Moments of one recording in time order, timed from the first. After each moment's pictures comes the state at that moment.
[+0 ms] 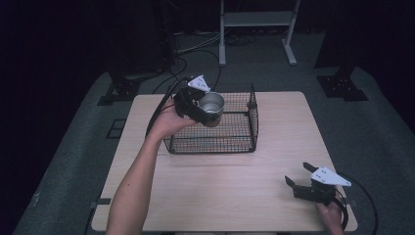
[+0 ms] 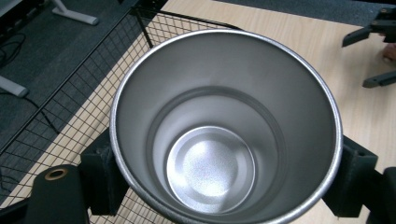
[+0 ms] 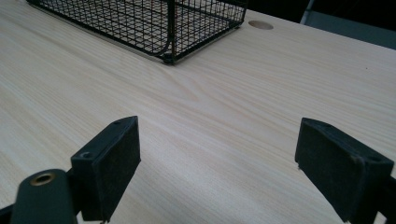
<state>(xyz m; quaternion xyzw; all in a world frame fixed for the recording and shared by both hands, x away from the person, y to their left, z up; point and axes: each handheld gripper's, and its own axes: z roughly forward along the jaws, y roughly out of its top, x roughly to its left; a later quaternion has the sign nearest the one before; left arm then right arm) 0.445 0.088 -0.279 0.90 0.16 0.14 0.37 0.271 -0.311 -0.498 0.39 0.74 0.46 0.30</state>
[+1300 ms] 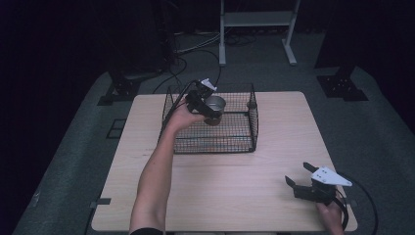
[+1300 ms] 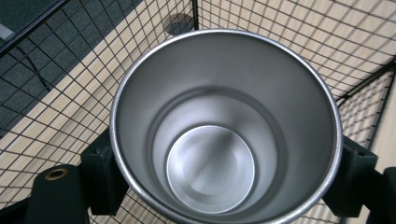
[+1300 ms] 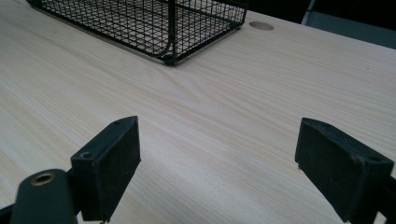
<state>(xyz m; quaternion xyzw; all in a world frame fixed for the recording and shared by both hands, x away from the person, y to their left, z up) 0.523 0.070 -0.350 0.91 0.24 0.11 0.33 0.271 -0.312 -0.498 0.39 0.74 0.46 0.30</state>
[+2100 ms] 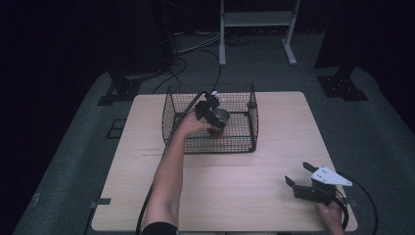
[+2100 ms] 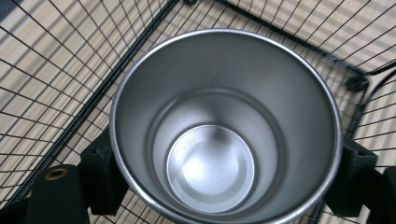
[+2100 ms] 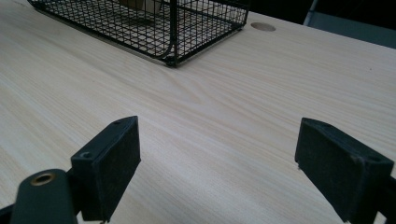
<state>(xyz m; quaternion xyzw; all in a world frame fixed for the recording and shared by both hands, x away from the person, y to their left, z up) 0.543 0.045 -0.409 0.93 0.25 0.07 0.26 0.272 -0.312 -0.498 0.39 0.74 0.46 0.29</state>
